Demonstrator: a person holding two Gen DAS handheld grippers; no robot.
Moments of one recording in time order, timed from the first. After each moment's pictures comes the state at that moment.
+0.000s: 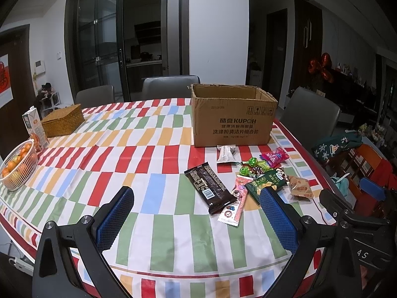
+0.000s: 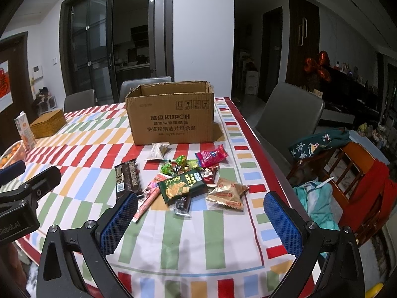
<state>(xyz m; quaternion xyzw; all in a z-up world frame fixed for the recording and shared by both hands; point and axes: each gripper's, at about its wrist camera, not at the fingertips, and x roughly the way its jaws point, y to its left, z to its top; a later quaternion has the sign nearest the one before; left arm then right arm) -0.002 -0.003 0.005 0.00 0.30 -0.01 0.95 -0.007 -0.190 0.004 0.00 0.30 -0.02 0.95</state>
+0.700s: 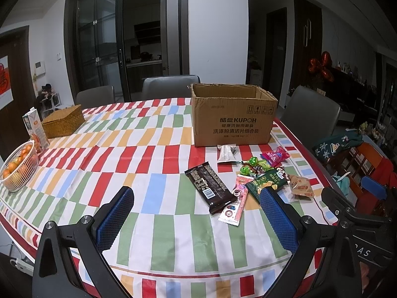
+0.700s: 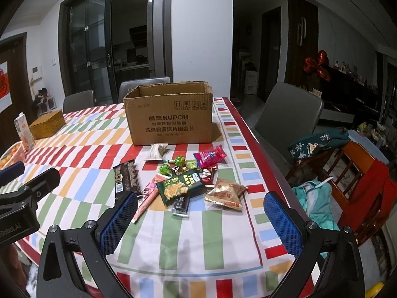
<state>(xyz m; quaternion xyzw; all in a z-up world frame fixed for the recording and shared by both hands) -0.002 -0.004 0.006 0.01 0.30 -0.01 0.95 -0.006 -0.191 0.002 0.00 0.30 -0.02 0.95</state>
